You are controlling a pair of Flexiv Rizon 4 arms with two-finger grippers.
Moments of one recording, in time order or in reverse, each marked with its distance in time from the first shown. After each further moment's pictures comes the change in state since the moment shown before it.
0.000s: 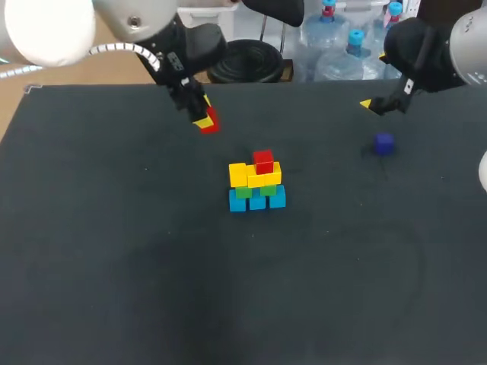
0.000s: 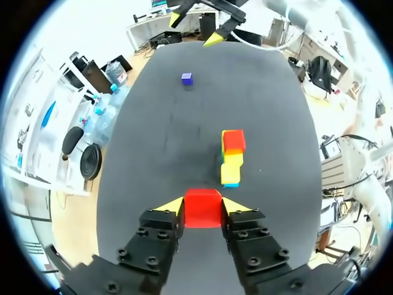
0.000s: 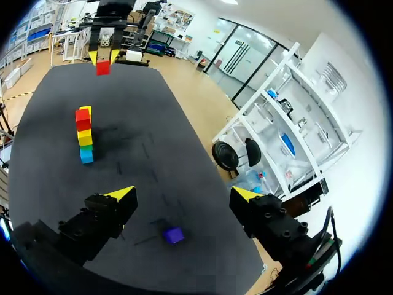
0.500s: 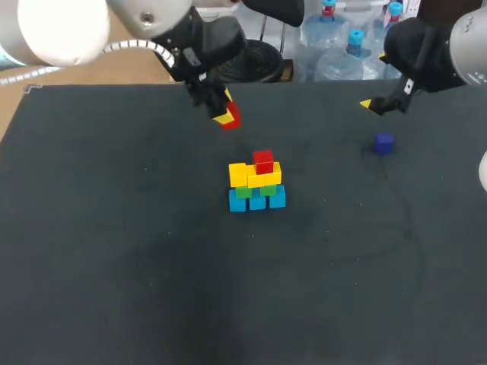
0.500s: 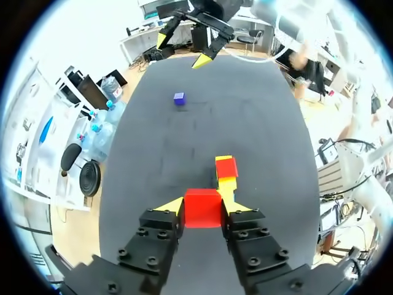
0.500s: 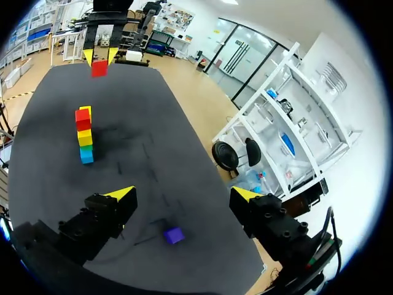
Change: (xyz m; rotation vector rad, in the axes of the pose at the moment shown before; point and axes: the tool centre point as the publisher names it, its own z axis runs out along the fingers) left arm -0.032 -0.006 -0.001 0.008 -0.083 0.048; right arm 0.000 0.000 0.000 0.000 0.000 0.000
